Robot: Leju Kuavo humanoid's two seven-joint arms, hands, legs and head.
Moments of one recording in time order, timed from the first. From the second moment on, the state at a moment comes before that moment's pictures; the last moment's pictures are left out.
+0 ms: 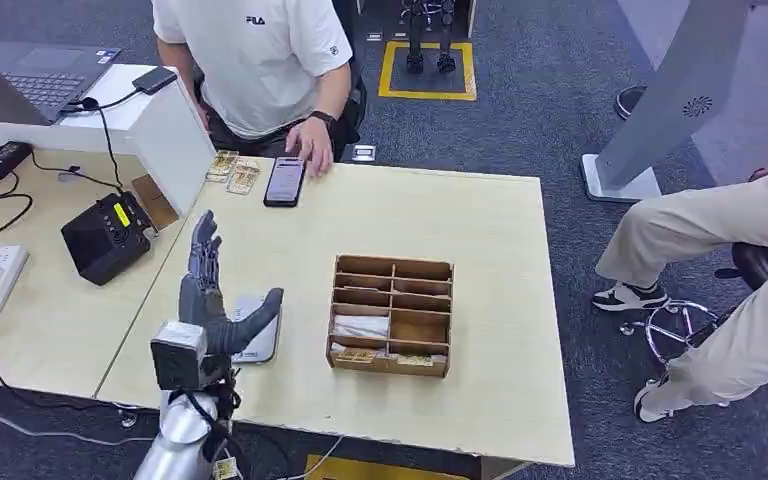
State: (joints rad) left arm -0.05 -0.06 -0.22 -1.58 -0.06 0.22 -0.63; right arm -0.05 0.18 -1.32 -0.34 1.05 -0.54 -0.01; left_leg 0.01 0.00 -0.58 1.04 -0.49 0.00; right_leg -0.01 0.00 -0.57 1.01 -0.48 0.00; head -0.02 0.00
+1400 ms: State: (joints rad) left arm -0.12 0.14 -0.62 -1.48 -0.97 0.26 -0.34; right arm -0.05 0.19 -1.35 -0.38 1.10 -0.52 -0.01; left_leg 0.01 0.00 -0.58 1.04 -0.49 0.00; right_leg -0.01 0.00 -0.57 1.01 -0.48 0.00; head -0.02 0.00
